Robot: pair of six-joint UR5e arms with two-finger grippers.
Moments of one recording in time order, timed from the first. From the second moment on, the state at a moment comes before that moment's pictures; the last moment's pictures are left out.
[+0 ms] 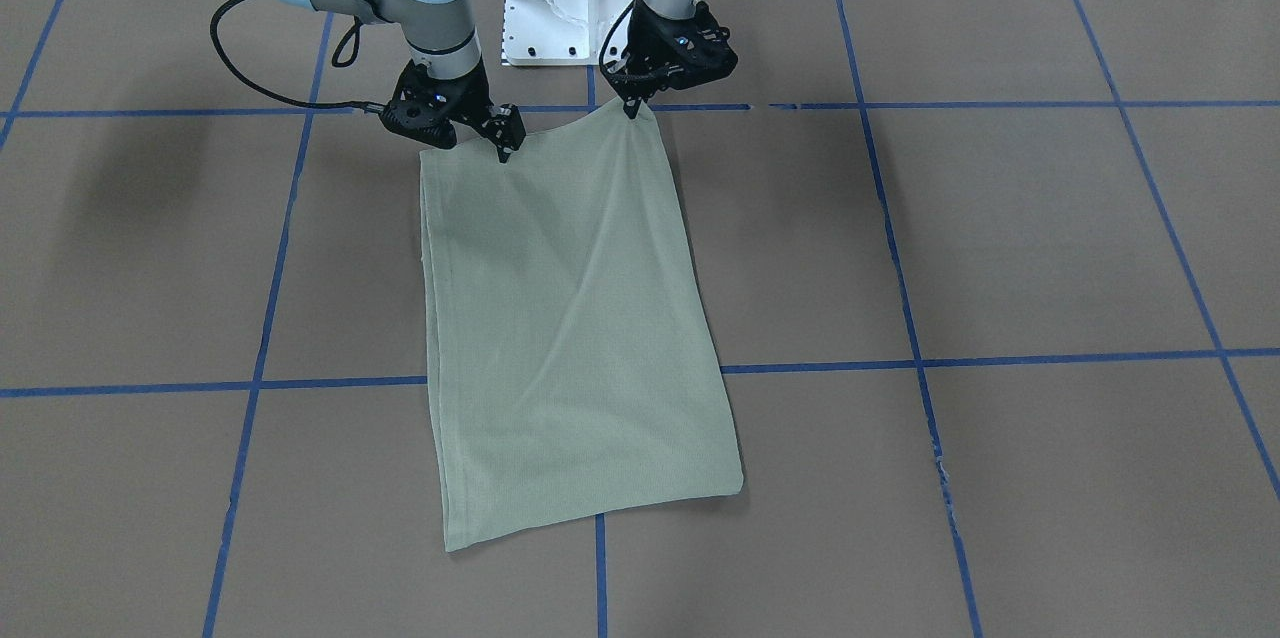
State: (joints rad) left arm -0.22 -2.07 -1.90 -1.75 -1.66 -1.94; right arm 0.31 -1.19 1.88 -1.52 1.78 1.74
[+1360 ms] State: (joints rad) left arm -0.22 -2.07 -1.90 -1.75 -1.66 -1.94; right arm 0.31 -1.18 1.88 -1.52 1.78 1.75
